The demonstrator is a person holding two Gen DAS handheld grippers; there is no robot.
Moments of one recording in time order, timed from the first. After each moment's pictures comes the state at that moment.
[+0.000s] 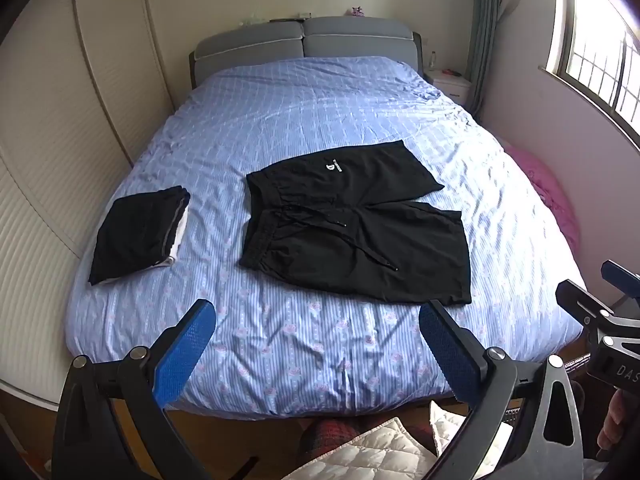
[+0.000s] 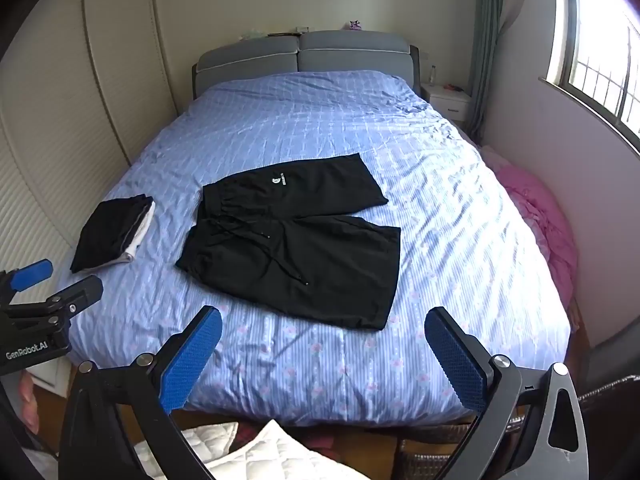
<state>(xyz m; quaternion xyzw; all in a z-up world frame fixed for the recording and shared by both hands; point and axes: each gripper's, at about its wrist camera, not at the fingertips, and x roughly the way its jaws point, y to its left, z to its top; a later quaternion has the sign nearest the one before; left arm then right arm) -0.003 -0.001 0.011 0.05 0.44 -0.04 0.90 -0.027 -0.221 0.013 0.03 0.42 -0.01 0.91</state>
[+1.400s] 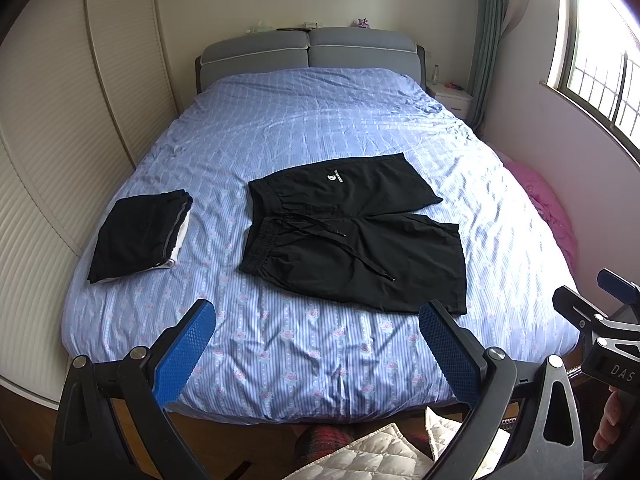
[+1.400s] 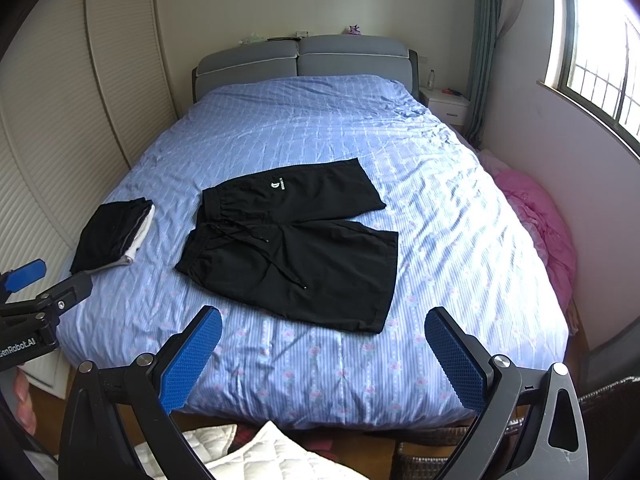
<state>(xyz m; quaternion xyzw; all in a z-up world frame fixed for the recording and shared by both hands) -0.005 0.006 0.020 0.03 0.42 -0.04 0.90 -0.031 -0.224 0.016 0.02 0.41 -0.01 0.91</state>
